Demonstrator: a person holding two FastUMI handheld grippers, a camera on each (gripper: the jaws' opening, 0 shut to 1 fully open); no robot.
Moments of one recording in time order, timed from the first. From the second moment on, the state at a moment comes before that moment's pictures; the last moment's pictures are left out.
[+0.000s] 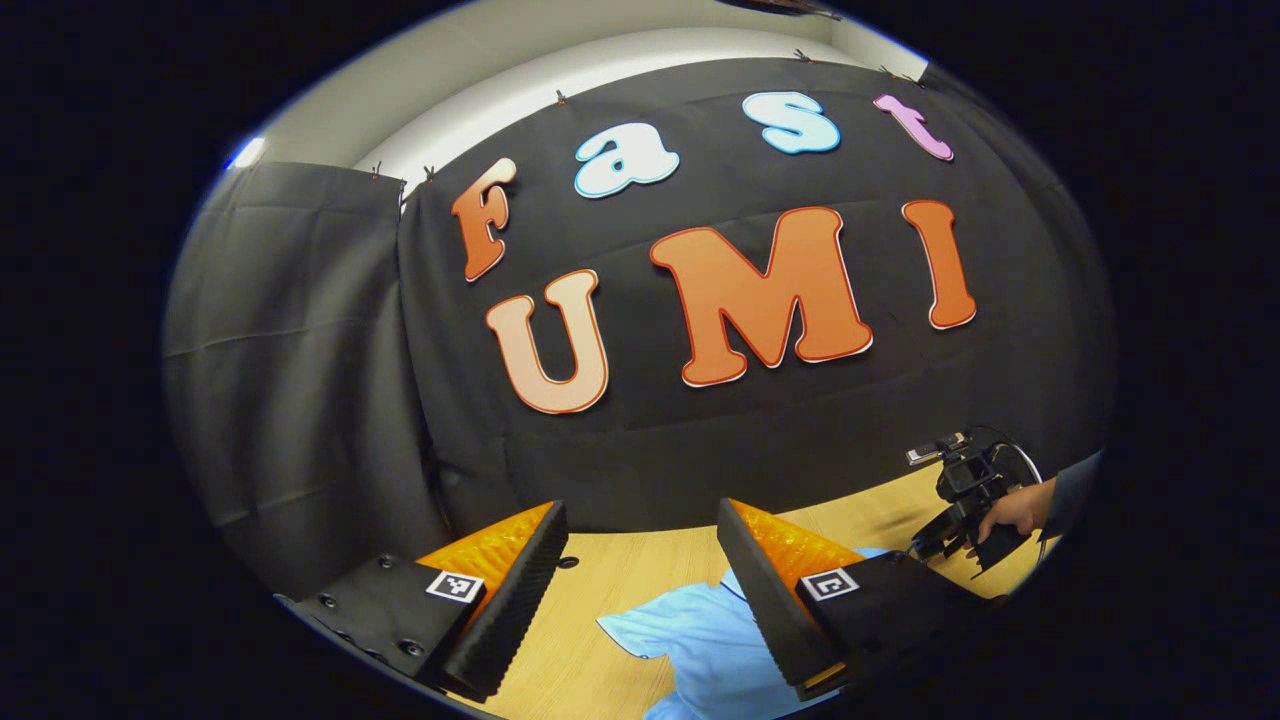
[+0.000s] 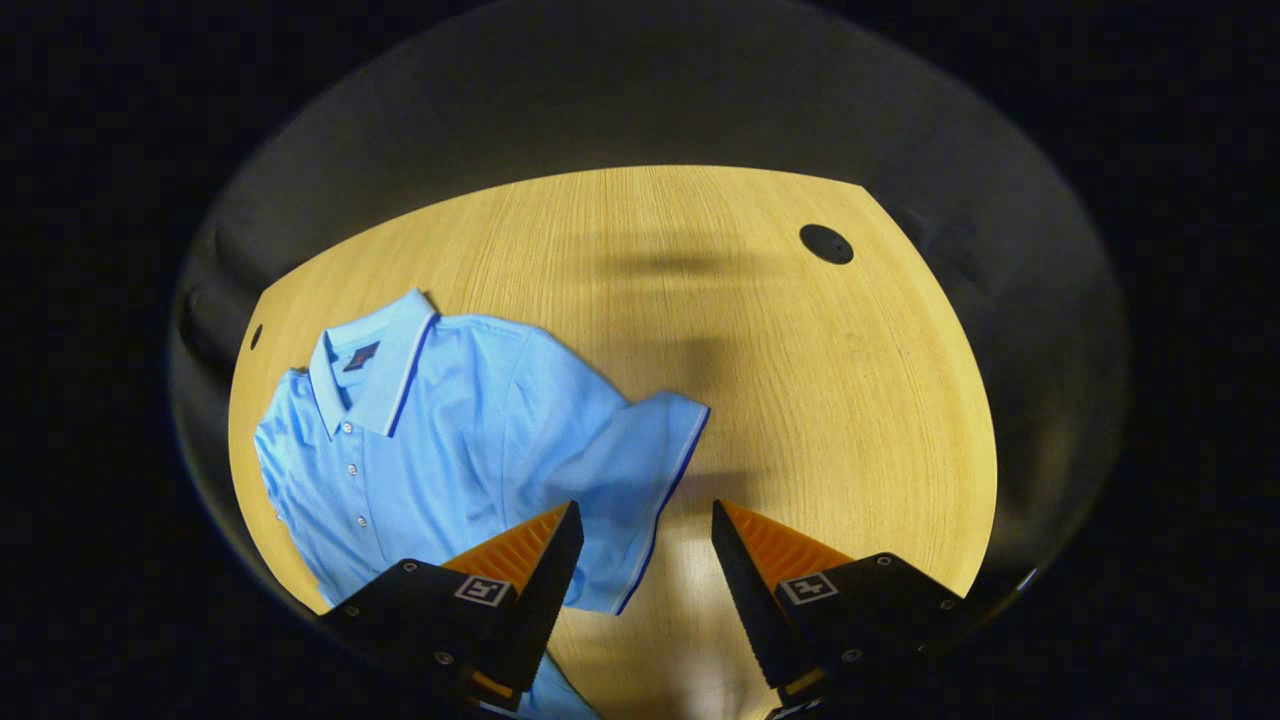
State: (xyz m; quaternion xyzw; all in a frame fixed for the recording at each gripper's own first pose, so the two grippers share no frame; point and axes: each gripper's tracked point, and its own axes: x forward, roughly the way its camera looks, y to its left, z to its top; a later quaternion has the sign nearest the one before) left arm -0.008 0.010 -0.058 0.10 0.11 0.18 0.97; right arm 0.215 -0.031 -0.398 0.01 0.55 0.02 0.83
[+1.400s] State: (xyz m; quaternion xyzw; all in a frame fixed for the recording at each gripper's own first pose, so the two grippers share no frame) left arm -0.031 0.012 -0.046 0.14 0.11 0.21 0.96; right arm 0.237 0.086 -0.347 0.13 0.51 0.17 0.83
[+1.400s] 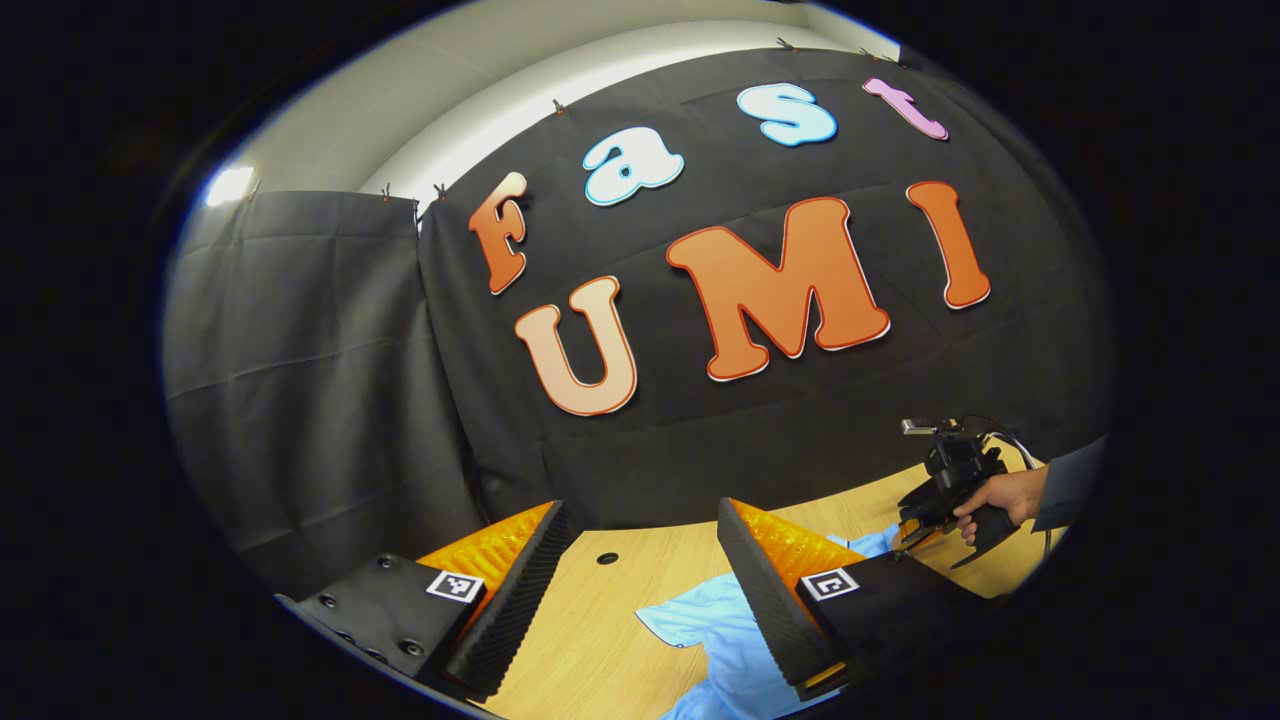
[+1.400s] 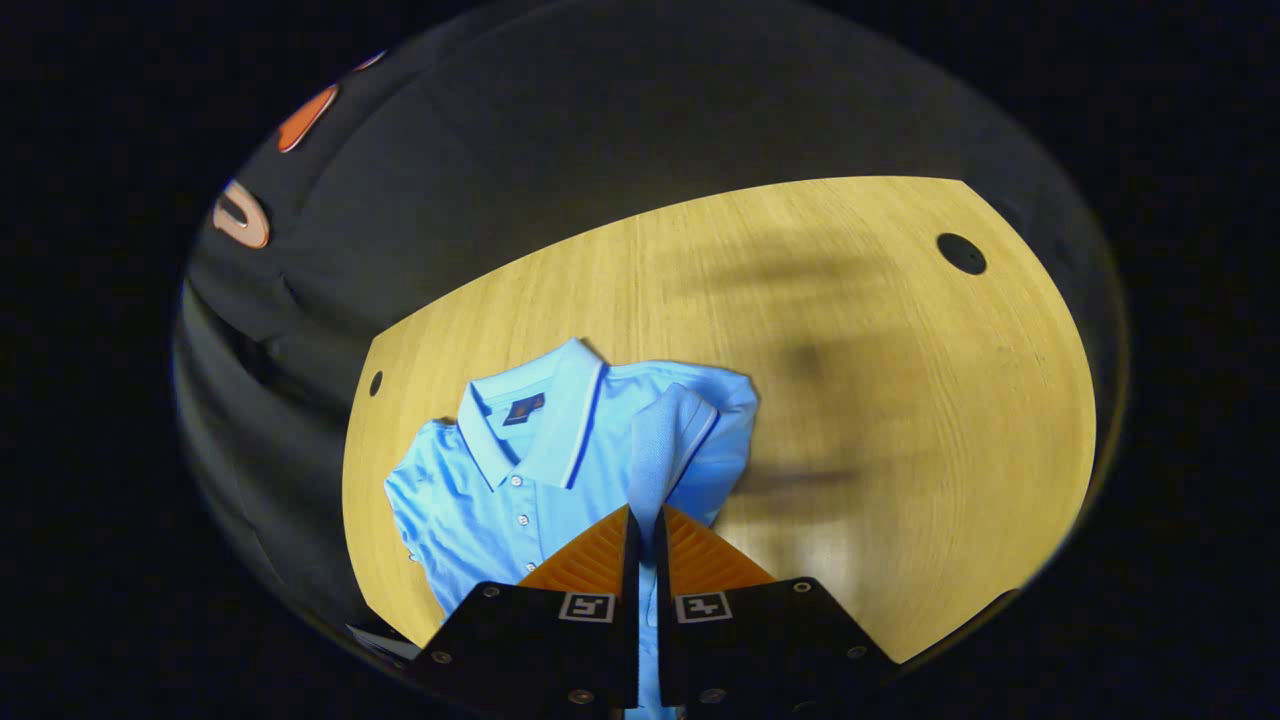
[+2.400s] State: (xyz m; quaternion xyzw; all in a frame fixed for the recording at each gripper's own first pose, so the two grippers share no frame) left arm 0.003 0.144 -0.196 -0.09 0.26 0.20 0.94; right arm 0.206 0.127 -0.321 0.11 0.47 0.17 0.86
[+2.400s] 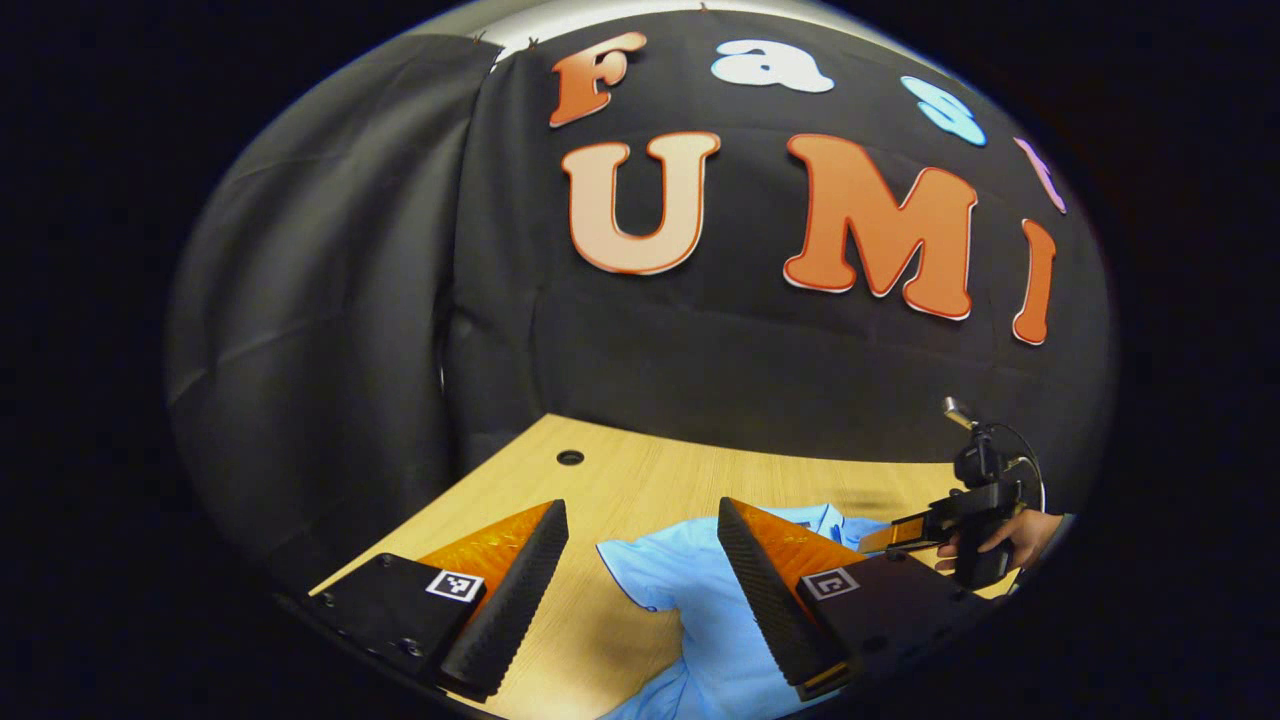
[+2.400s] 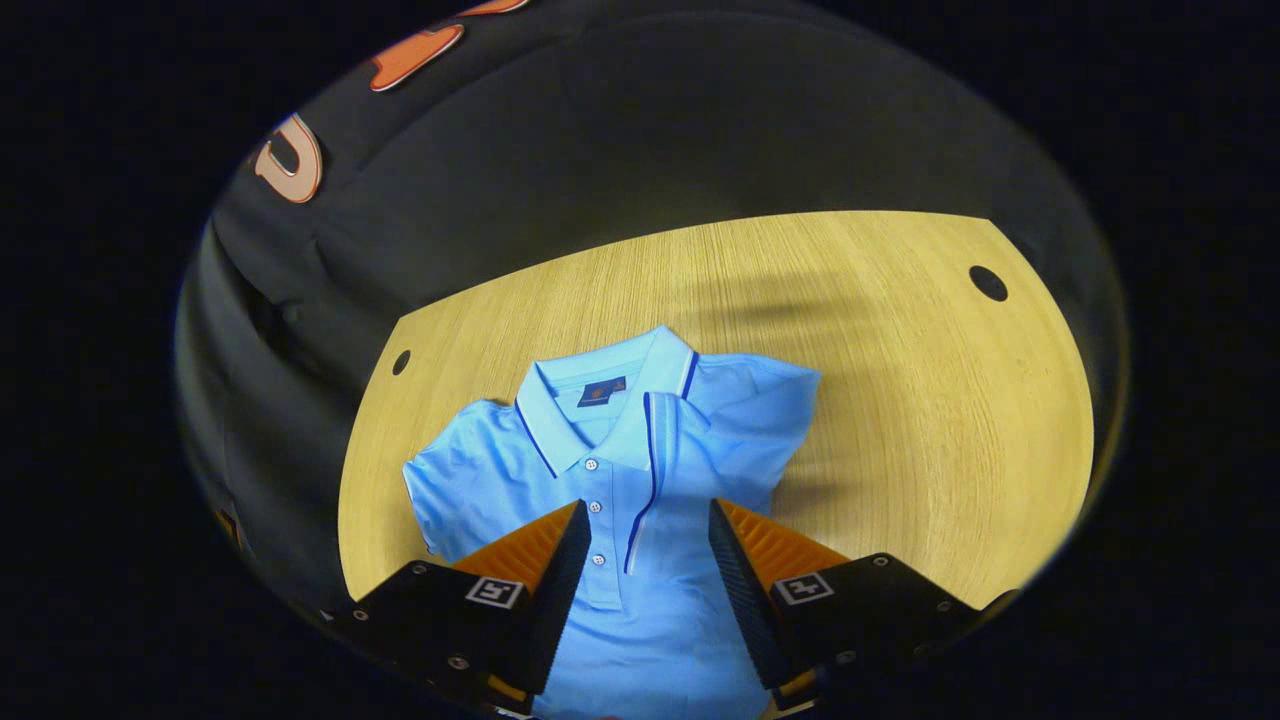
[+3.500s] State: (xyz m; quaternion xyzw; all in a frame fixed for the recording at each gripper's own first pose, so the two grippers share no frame) left arm 0.034 0.174 -0.445 -0.25 0.59 0.16 0.75; right arm 0.107 -0.008 -0.255 0.08 0.33 0.02 0.94
